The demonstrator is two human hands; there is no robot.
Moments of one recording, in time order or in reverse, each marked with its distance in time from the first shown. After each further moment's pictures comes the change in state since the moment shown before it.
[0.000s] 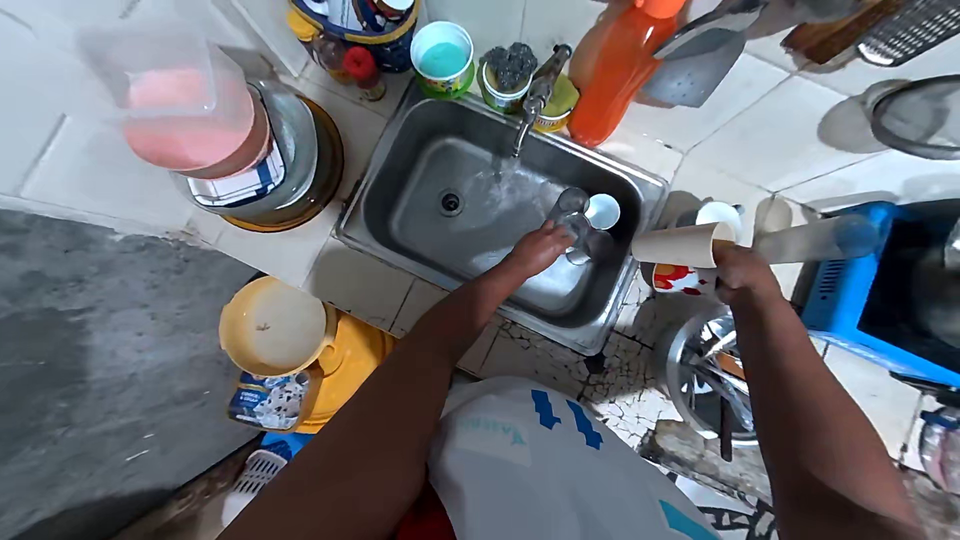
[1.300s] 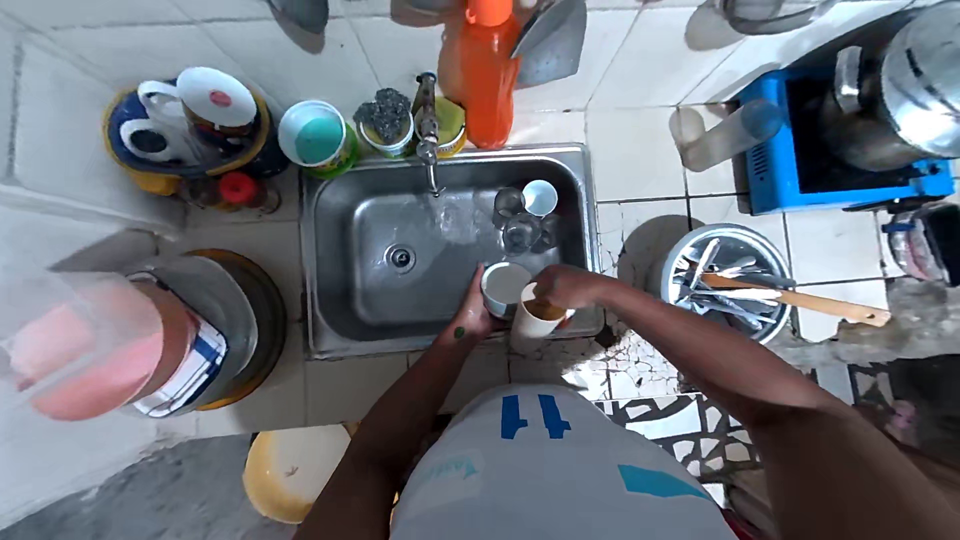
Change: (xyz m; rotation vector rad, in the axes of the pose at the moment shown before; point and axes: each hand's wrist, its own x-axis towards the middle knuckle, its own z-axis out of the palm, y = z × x) left_hand -0.071 -0.014 -0.023 -1.703 -0.211 -0.997; right_hand -0.106 -0.052 0.150 -0.537 -0.769 -0.310
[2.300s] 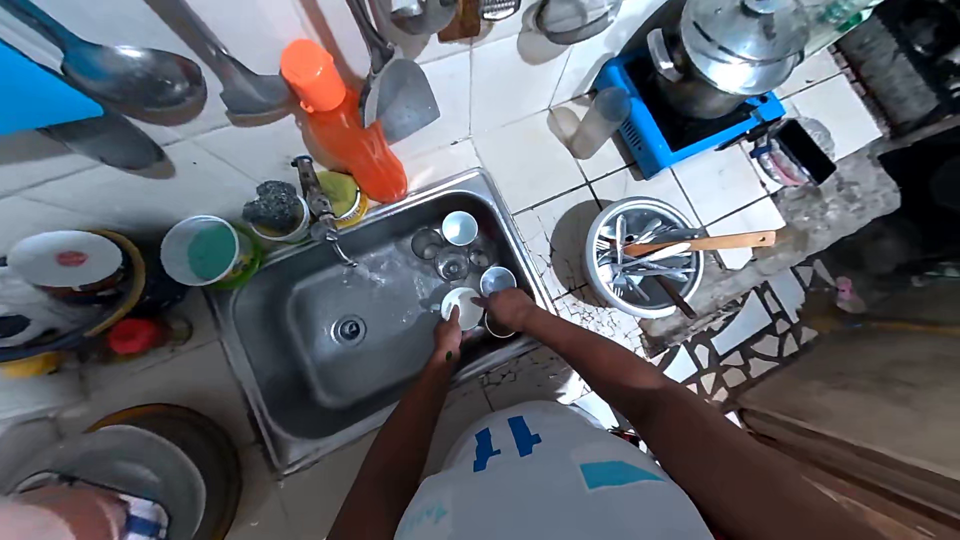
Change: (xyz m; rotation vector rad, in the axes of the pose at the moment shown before) left_hand 0.089 -0.028 0.006 0.531 0.326 0.067; right_hand 0.043 0.053 0.050 -0.223 0.141 0.246
